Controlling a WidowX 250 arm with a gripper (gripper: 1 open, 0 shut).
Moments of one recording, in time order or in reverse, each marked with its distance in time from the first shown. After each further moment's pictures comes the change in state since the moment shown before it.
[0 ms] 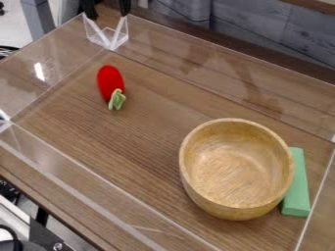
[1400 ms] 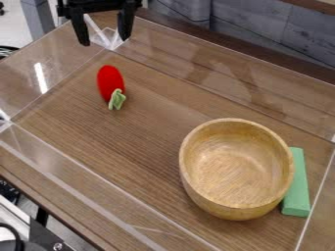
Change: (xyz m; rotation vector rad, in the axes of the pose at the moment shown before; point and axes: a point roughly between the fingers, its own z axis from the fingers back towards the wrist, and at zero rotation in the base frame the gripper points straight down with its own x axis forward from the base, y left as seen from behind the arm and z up) arm -0.029 0.009 -0.016 0.084 0.007 0.177
